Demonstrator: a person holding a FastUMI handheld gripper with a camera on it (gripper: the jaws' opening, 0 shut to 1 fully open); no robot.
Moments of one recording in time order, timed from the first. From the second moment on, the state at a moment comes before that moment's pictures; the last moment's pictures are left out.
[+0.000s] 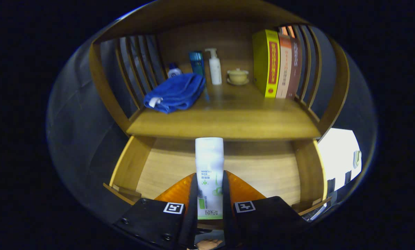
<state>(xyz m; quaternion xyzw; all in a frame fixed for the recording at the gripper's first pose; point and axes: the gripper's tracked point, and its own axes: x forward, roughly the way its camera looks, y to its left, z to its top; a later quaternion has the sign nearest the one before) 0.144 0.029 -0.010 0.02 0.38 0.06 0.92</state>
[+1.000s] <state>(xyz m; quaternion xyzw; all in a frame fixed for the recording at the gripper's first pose) 0.341 0.031 -0.018 0.02 0.32 0.03 0.95</state>
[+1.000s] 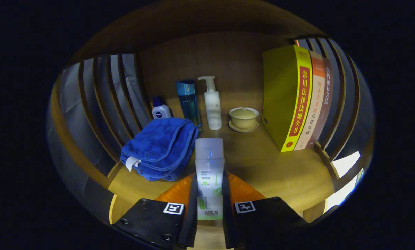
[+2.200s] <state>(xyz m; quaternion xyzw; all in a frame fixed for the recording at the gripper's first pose) 0.366 0.030 -0.056 0.01 0.29 0.01 0.96</state>
